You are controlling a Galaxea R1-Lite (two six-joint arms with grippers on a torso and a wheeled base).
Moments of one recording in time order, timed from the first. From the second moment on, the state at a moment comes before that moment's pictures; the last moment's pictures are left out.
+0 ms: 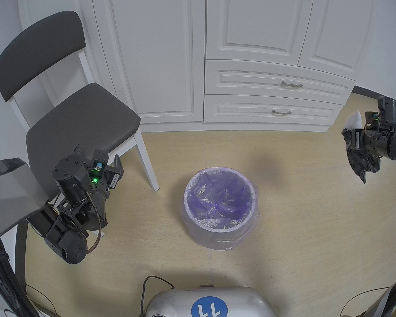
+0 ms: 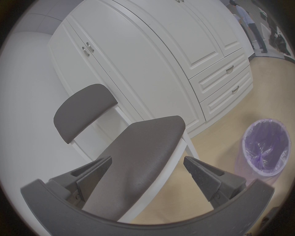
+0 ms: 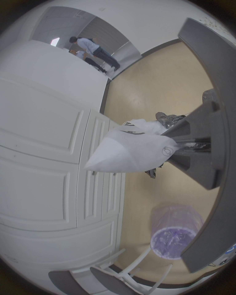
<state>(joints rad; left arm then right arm) -0.38 1.98 -0.60 -1.54 0.62 0.63 -0.11 1.68 -1.19 -0.22 -0.17 -0.14</state>
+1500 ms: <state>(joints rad) -0.22 2.05 -0.77 -1.54 0.50 0.59 0.54 2.17 -1.07 -1.29 -0.11 0.54</state>
